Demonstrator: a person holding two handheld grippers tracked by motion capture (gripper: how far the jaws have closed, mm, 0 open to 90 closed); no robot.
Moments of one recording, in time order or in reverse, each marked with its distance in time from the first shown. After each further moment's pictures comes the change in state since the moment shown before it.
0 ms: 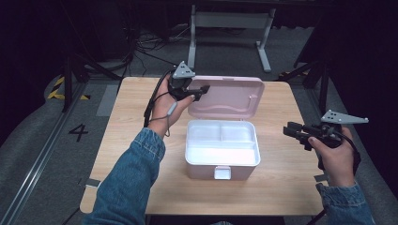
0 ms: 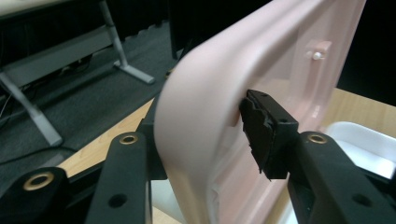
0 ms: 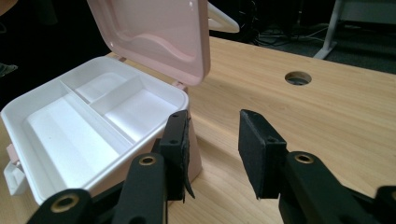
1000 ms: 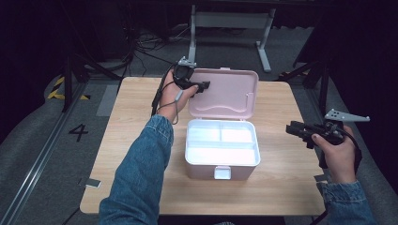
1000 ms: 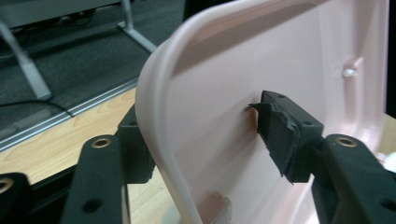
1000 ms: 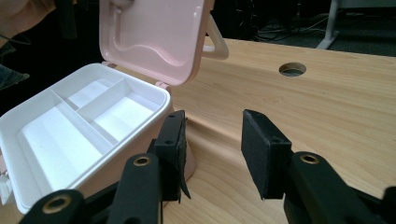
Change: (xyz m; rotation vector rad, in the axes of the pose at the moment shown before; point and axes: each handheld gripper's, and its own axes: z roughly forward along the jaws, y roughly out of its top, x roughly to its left) left arm 0.033 -0.005 0.045 0.086 0.030 -0.185; right arm -0.021 -0.007 0.002 -0.014 0.016 0.081
